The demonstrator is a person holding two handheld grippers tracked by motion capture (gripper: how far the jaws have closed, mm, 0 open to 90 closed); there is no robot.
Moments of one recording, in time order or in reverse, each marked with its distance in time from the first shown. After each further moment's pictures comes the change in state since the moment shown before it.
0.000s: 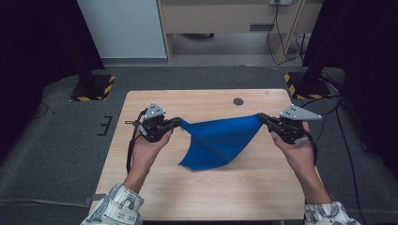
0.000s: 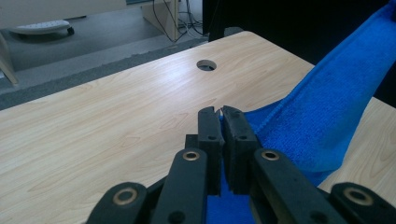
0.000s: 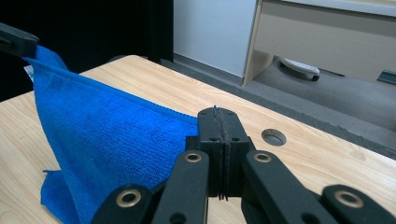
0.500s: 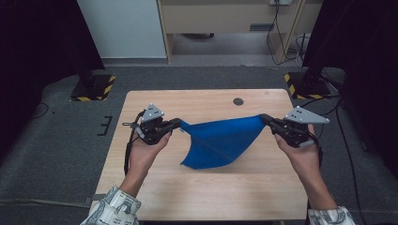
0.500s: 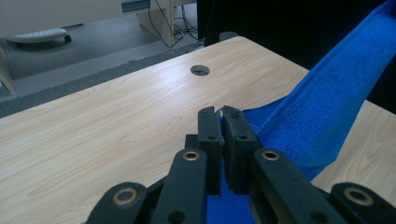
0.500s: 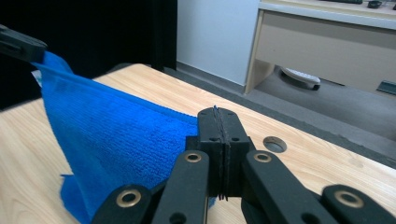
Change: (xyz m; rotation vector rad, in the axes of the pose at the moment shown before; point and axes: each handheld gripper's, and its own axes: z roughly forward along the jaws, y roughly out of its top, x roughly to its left) left arm -0.008 0.002 -0.014 -0.020 -0.017 0.018; right arm 0.006 0.005 -0.019 -0.038 0.010 -0.007
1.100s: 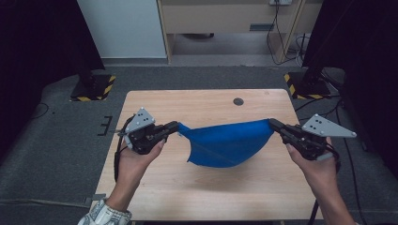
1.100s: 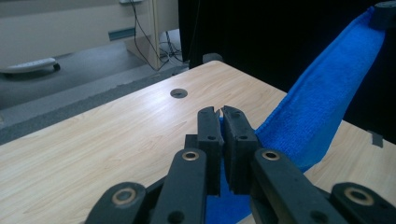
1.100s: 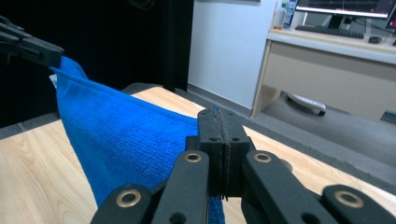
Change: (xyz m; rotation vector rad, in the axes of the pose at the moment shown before) left arm -0.031 0.014 -0.055 -0.089 -0.055 0.045; right arm 0.025 0.020 -0.056 -0.096 0.039 -0.040
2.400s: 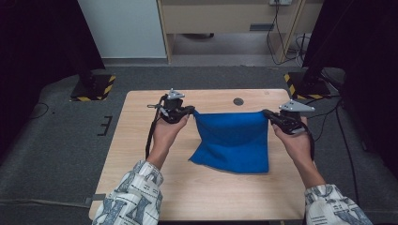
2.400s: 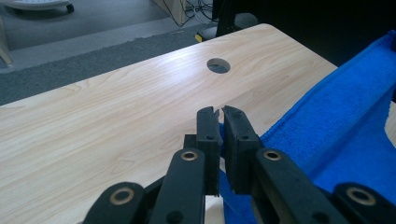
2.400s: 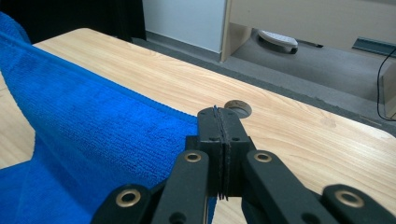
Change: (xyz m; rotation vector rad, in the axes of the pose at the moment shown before) left arm 0.064 -0.008 0.149 0.184 0.104 -0.122; right arm -0.089 -0.074 0.108 0.222 -0.139 0.081
